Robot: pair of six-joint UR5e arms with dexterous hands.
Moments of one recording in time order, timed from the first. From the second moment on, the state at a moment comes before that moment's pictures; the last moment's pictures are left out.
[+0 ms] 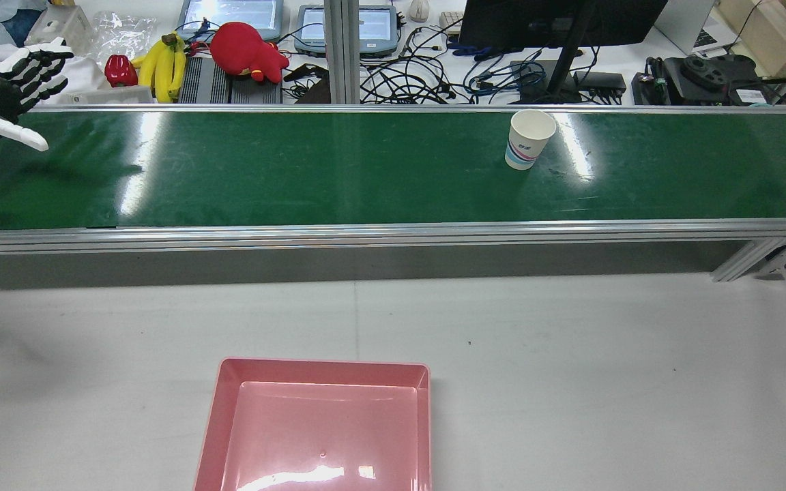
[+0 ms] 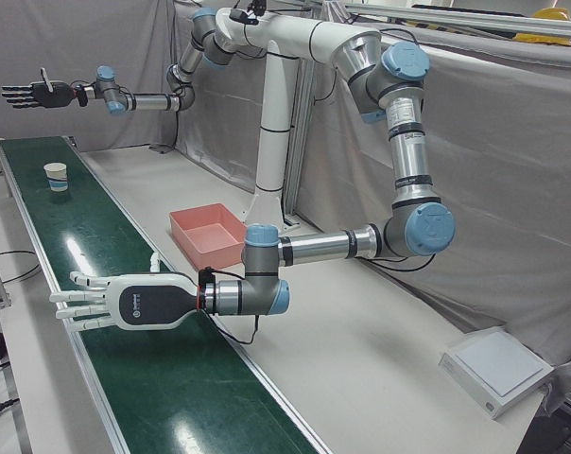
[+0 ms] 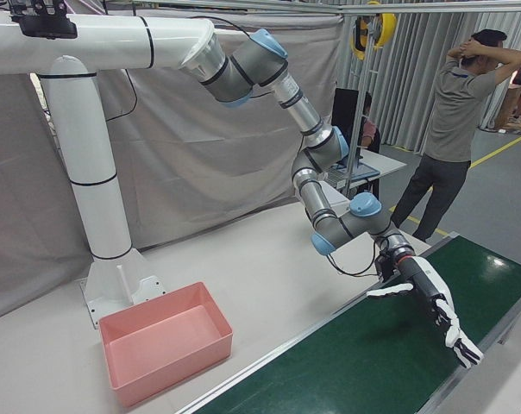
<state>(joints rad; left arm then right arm) -1.14 -1.87 -1.52 -0.13 1.53 0.46 1.58 -1.56 1.64 -3.29 -1.58 -0.10</state>
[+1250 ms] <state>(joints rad) -1.15 -1.87 -1.57 -0.11 1.54 0.47 1.58 -1.56 1.64 -3.29 -1.58 -0.10</state>
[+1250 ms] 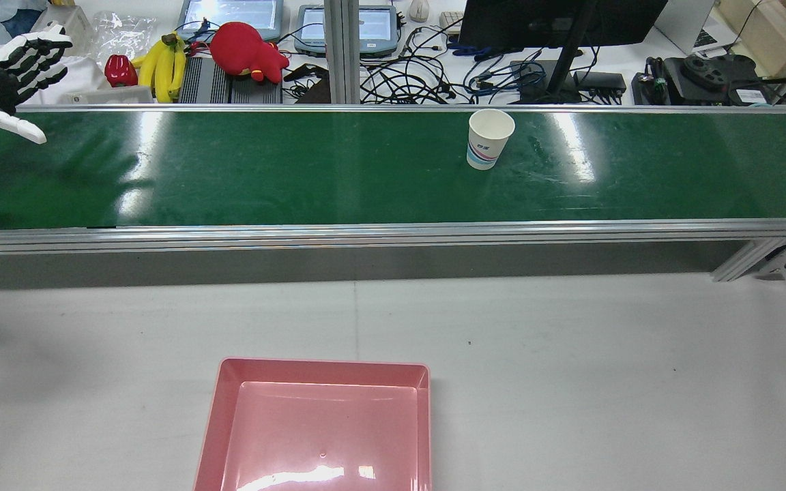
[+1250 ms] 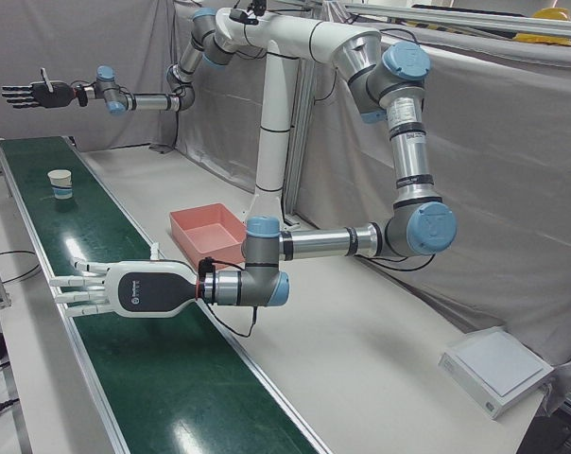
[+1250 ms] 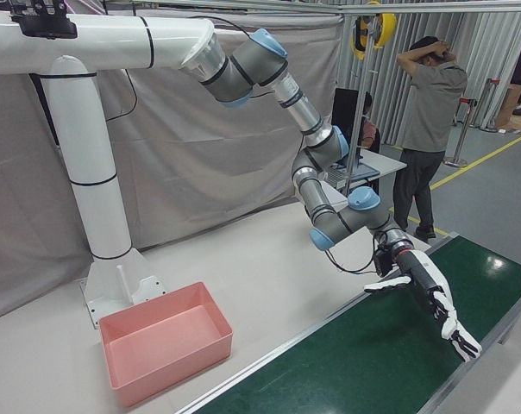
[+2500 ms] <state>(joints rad) -1.16 -1.87 -1.56 -0.11 1.54 0.47 1.58 -1.56 1.64 -3.29 -1.58 -0.10</state>
